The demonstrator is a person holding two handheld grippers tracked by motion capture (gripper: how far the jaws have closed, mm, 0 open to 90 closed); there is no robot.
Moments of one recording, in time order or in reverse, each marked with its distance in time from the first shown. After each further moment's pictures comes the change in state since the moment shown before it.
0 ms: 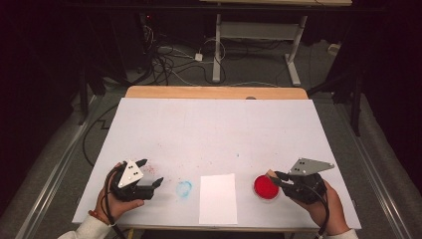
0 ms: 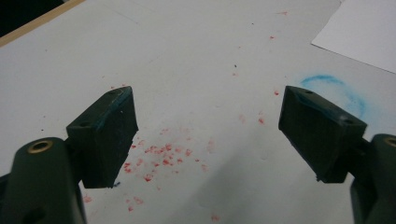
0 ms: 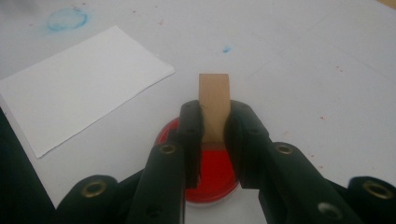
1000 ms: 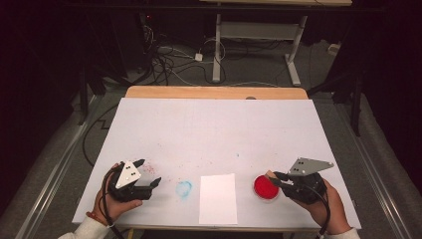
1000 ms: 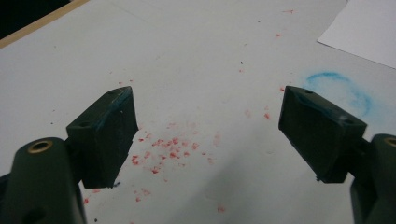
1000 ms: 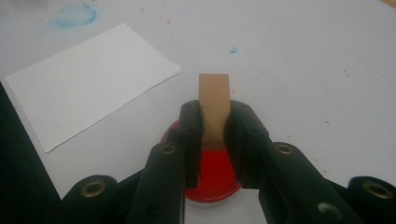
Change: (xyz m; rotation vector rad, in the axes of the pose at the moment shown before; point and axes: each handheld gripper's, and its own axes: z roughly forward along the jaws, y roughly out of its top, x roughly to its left) left arm 0.001 -0.003 -0.004 0.001 0.018 -0.007; right arm 0.001 0.005 -0.004 0.009 0.024 -0.031
